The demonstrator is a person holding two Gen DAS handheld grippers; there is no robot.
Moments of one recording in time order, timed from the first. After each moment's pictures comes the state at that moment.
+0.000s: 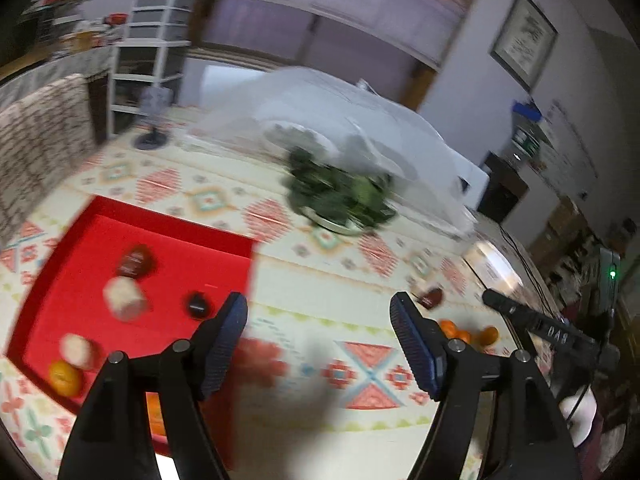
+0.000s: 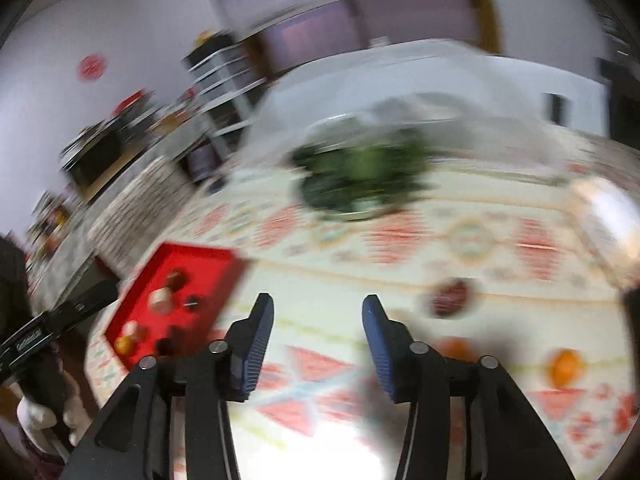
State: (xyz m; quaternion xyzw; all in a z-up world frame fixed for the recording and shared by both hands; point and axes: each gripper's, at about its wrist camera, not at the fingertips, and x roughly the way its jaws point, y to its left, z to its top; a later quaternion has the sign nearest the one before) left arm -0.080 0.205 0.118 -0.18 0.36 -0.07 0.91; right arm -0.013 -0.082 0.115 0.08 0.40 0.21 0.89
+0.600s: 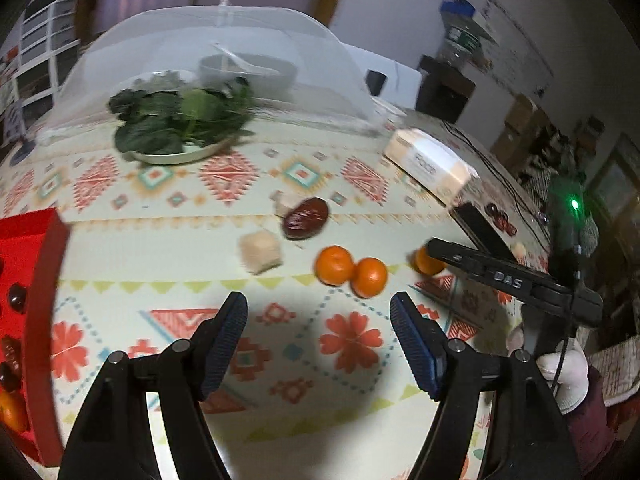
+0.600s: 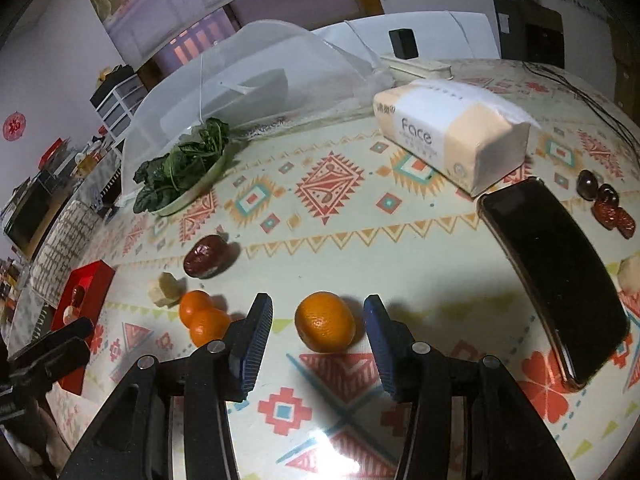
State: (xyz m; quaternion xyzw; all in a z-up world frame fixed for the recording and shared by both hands) left arm -0.046 0.023 0.066 -0.07 0.43 -0.19 0.88; right arm -0.002 -0.222 0.037 0.14 0.44 0.11 0.88
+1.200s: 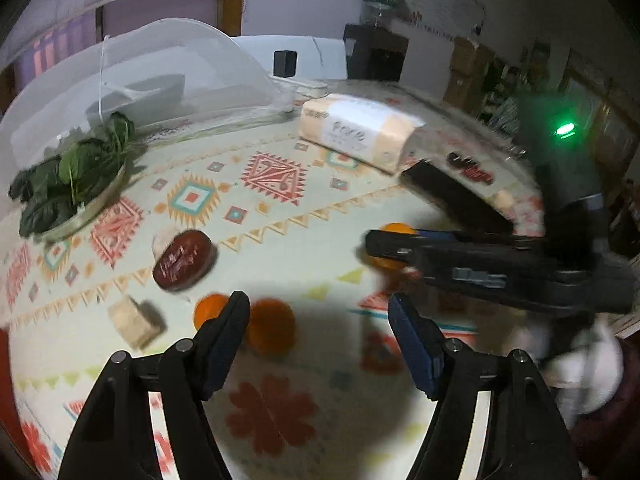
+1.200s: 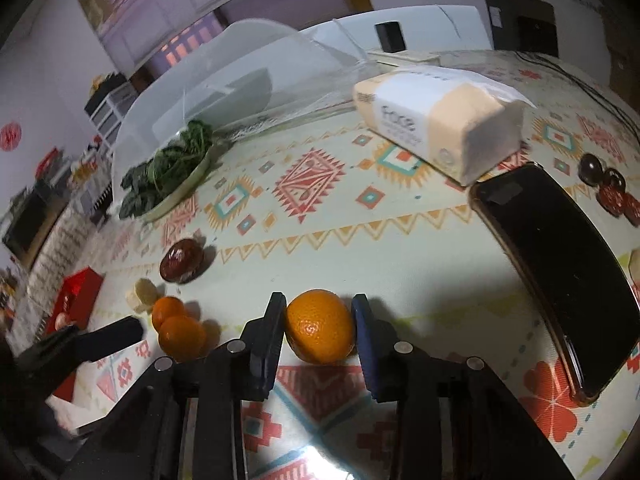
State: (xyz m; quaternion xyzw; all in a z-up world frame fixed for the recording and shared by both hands) left arm -0.013 -0.076 0.037 0.07 0.41 -0.26 0.87; right arm 0.002 -0.246 0.021 0.17 0.43 0.10 0.88
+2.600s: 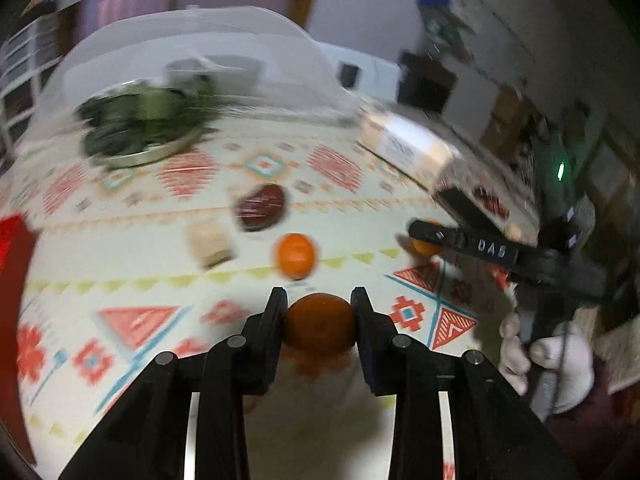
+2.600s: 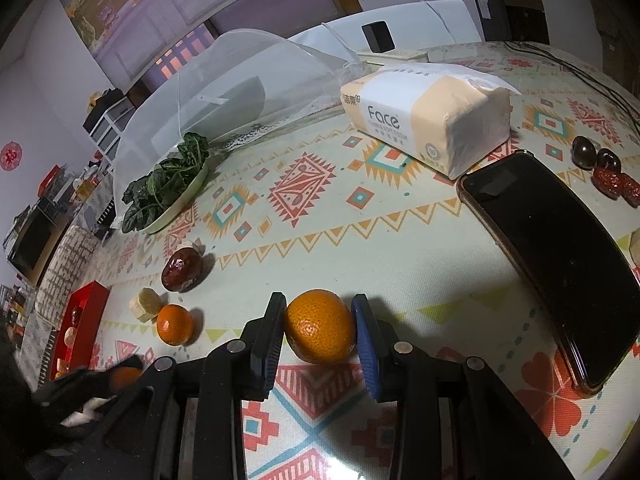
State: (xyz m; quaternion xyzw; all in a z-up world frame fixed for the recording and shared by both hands) left arm -0.058 0.007 0.051 -0.06 0.41 -0.20 0.89; right arm 0.000 -0.248 0.020 0.18 0.42 0.09 0.88
